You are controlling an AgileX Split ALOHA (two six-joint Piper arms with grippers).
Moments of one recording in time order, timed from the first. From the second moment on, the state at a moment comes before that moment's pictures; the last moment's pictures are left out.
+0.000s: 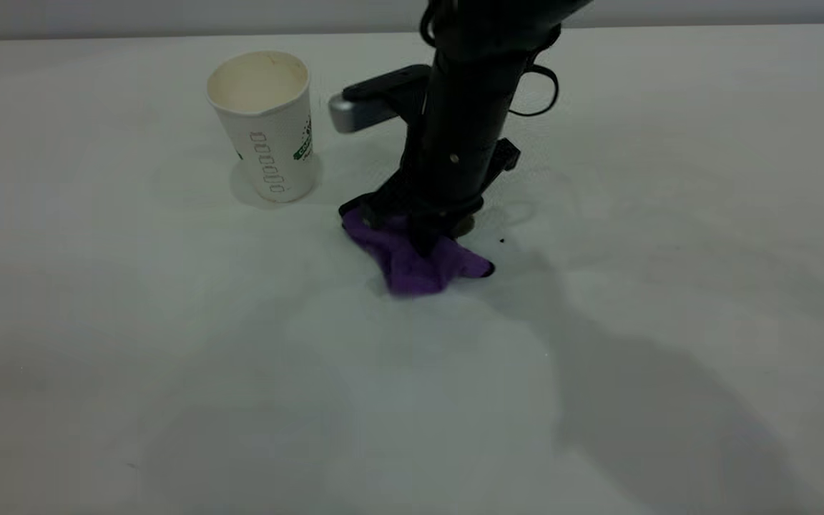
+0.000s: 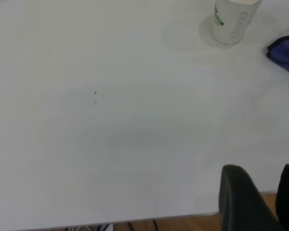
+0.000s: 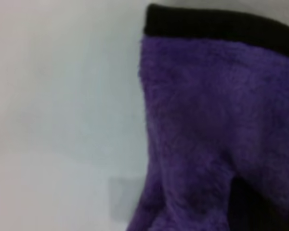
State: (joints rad) left arm 0.03 -0.02 -0.49 -0.07 1.13 0.10; right arm 0.59 2.59 -1.74 0.21 0.53 -0.15
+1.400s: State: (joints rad) left arm 0.03 -0.02 -0.49 -0.07 1.13 0.10; right arm 0.02 2.36 -1.86 -0.07 1.14 0.03
